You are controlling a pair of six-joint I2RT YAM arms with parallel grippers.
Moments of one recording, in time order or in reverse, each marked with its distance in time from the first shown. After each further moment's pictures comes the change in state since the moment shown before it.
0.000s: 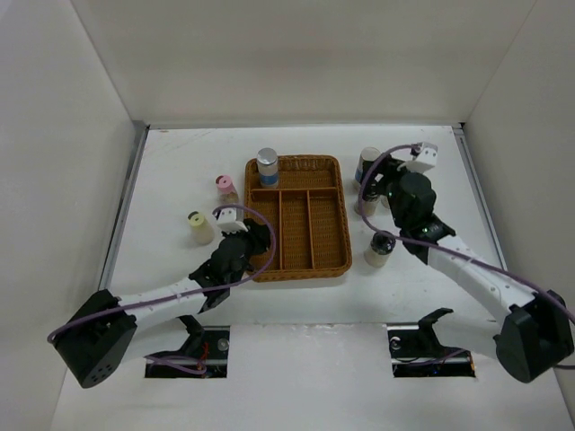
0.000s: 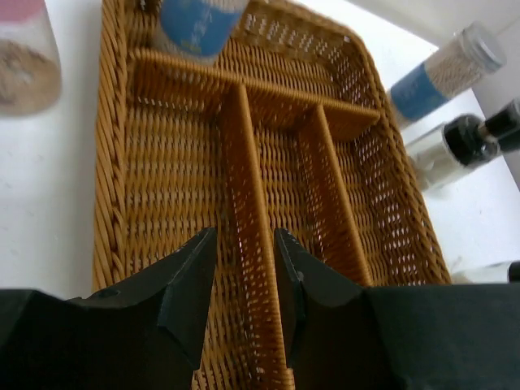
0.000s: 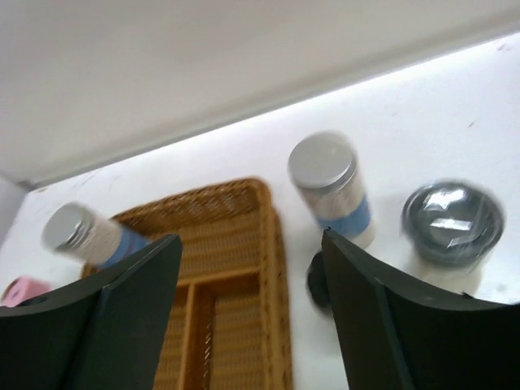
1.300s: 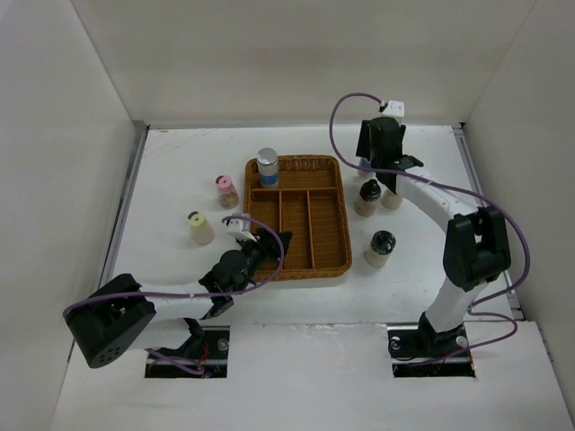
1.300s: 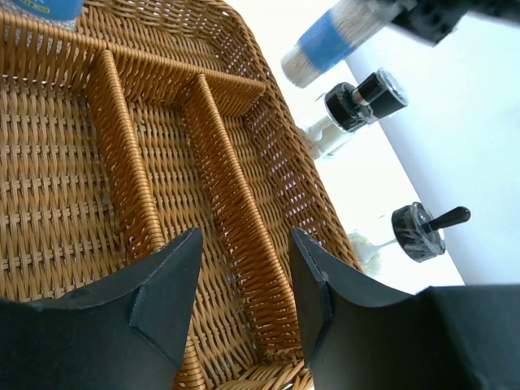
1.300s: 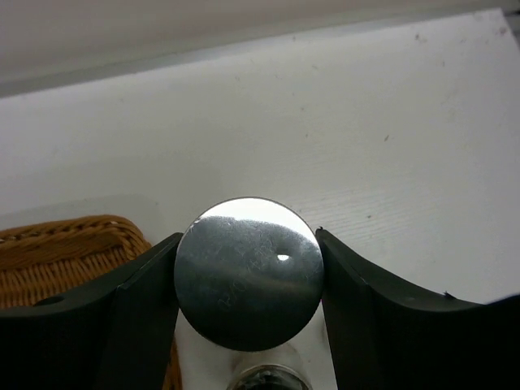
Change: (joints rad) left arm -0.108 0.146 -0.096 0.401 0.113 -0.069; right arm -0.133 0.644 0.627 -0.354 0.060 -0.208
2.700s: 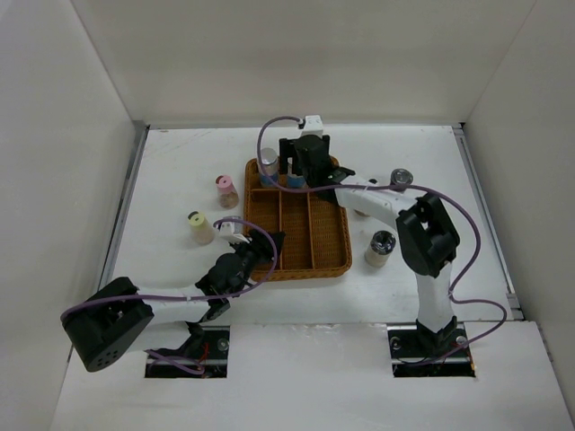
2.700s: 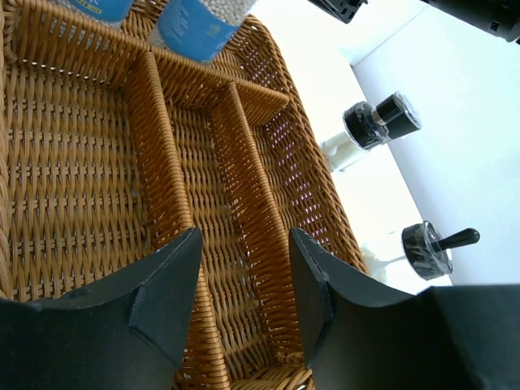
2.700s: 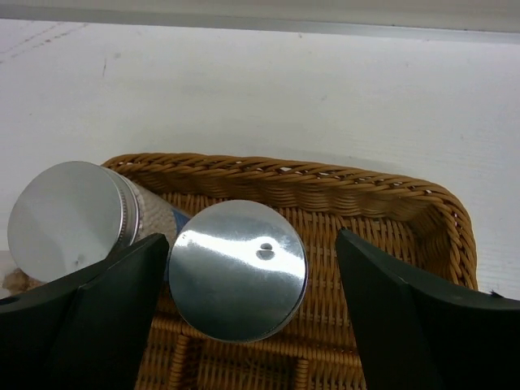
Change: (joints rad) left arm 0.018 -0.027 -0.050 0.020 -0.052 -0.053; right arm 0.351 0.270 0.232 0.094 -0.037 0.047
